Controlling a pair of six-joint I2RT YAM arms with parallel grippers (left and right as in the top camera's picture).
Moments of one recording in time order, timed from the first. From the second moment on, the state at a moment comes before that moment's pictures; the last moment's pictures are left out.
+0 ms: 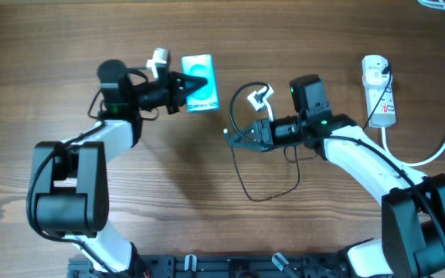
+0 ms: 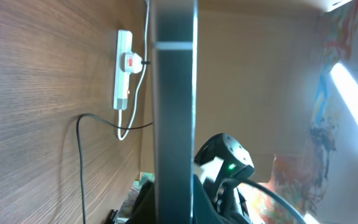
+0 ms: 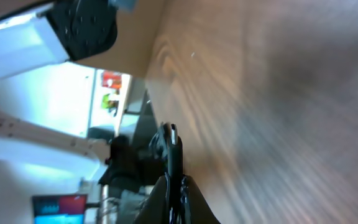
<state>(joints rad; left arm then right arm) -0.05 1.85 0.86 0.81 1.25 -1.46 0.34 1.62 0.88 -0.20 -1.20 0.34</state>
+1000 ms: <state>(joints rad) -0.16 1.85 0.86 0.78 1.10 -1.42 0.34 1.62 0.87 0.02 -1.21 0.63</state>
